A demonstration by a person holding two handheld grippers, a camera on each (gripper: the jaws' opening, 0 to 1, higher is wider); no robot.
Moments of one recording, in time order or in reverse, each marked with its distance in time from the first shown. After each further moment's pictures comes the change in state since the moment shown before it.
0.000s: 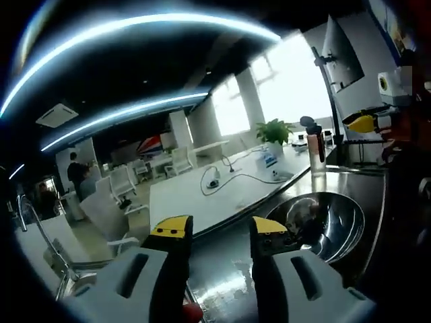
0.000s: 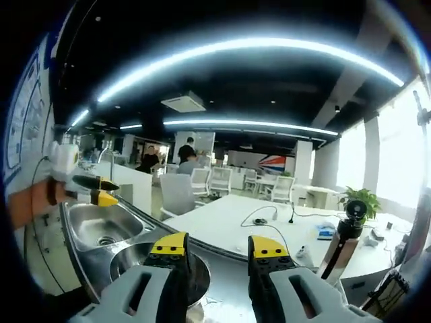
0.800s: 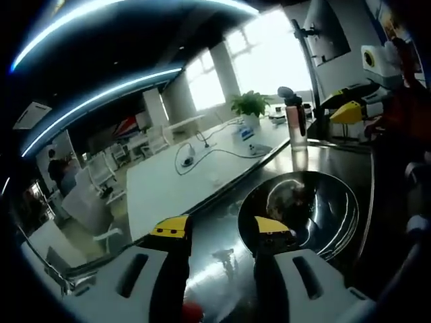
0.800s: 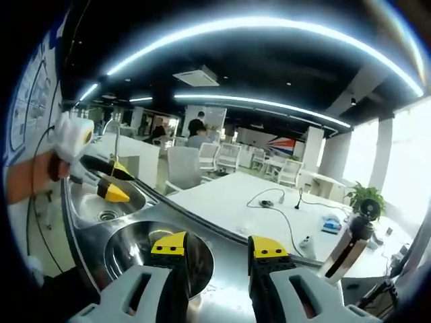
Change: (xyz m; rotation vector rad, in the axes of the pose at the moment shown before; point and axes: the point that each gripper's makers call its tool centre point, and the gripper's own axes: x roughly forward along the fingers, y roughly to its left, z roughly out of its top) left arm 0.040 -0.039 -0.021 0.066 0.181 -0.155; right arm 0.031 0.013 -0.026 -0.087 0.172 0.057
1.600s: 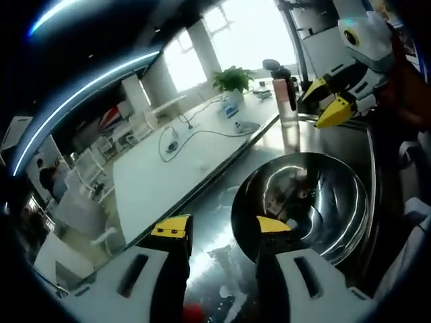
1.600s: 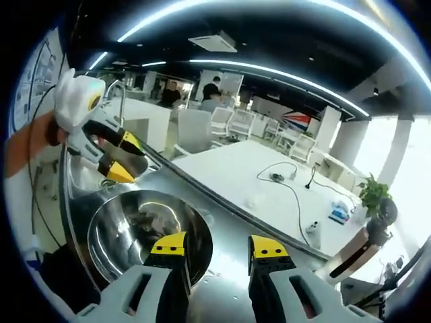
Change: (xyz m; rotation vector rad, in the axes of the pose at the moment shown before) left arm 0.036 -0.015 -0.009 0.095 0.152 -0.087; right arm 0.046 0.005 -0.033 -0.096 0.230 0.074
